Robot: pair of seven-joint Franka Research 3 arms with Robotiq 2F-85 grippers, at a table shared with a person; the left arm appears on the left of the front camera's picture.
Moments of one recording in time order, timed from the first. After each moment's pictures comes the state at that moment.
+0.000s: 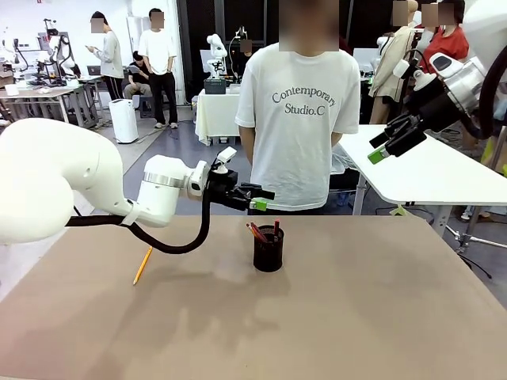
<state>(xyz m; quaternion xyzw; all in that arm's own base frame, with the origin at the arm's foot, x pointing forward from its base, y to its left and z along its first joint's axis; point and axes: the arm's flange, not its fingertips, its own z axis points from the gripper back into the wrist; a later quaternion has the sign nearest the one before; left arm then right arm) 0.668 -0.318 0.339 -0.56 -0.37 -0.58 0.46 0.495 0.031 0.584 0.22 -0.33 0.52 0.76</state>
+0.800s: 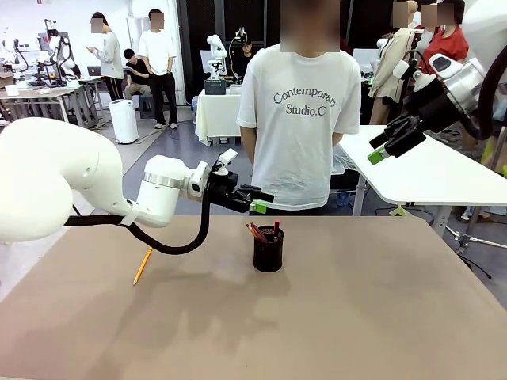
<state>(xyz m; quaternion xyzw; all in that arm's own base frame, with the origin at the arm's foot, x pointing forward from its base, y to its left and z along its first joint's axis) 0.665 -0.314 0.342 -0.55 -0.37 -0.57 0.48 0.495 0.031 0.584 0.22 -0.33 0.52 0.76</state>
